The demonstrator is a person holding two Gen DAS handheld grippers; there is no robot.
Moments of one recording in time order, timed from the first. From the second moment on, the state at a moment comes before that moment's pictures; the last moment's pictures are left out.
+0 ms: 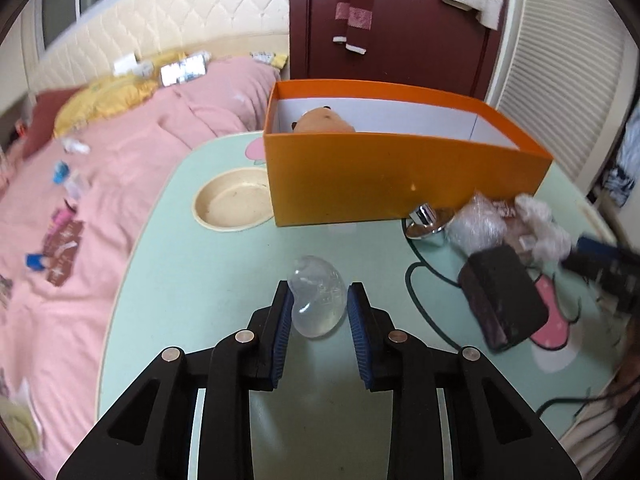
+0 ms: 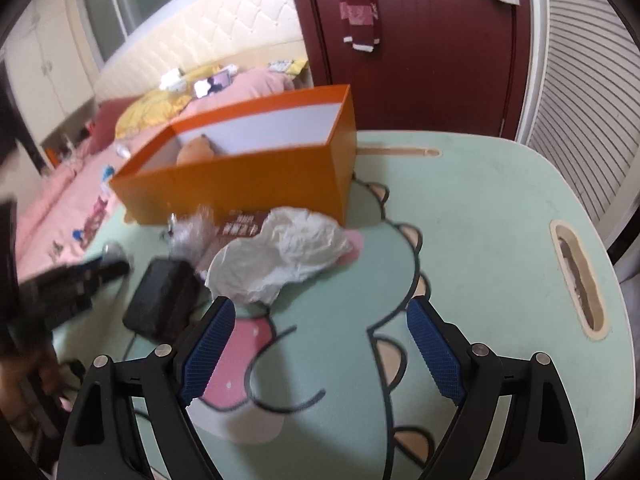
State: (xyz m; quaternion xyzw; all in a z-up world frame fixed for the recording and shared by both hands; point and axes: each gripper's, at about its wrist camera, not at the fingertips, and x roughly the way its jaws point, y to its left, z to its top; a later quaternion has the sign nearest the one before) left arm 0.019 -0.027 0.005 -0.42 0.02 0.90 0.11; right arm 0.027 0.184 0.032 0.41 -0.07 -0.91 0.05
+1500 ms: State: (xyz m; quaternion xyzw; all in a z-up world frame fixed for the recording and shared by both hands) left arm -0.061 -0.006 0.091 -0.33 -0.03 0.93 0.16; right arm -0.044 0.151 0.101 0.31 -0.06 -0.94 0.12
